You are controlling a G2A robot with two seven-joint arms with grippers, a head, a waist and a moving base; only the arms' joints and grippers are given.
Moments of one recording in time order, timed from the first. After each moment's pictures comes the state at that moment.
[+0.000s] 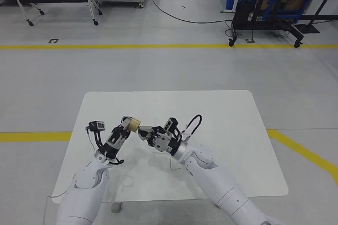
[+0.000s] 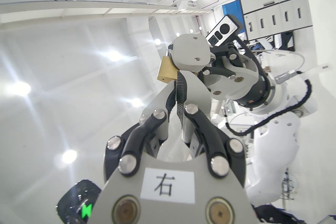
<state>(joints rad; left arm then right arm) 1.43 -1.27 -1.39 -1.38 -0.40 -0.71 -0.59 -1.19 -1.50 0.95 -1.23 0.93 -0.02 0.71</state>
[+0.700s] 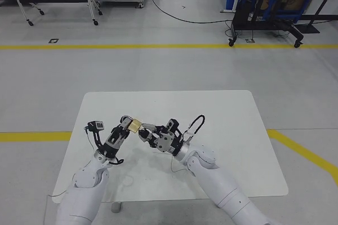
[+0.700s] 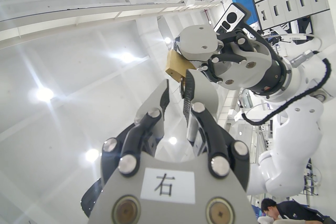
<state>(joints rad) 1.42 -1.27 -1.39 -1.36 -0.38 -0.73 -0.57 -1.21 -1.50 0.98 -1.24 0.94 0.01 0.74</state>
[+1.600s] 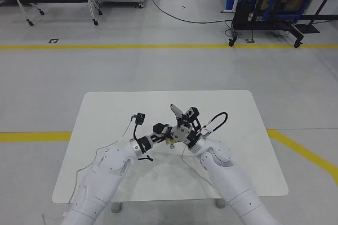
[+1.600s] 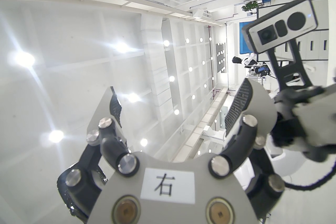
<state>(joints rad) 1.19 -1.30 -1.10 -1.26 0.04 -0.36 -0.63 -1.26 -1.46 1.13 -1.35 0.81 -0.11 0.75</state>
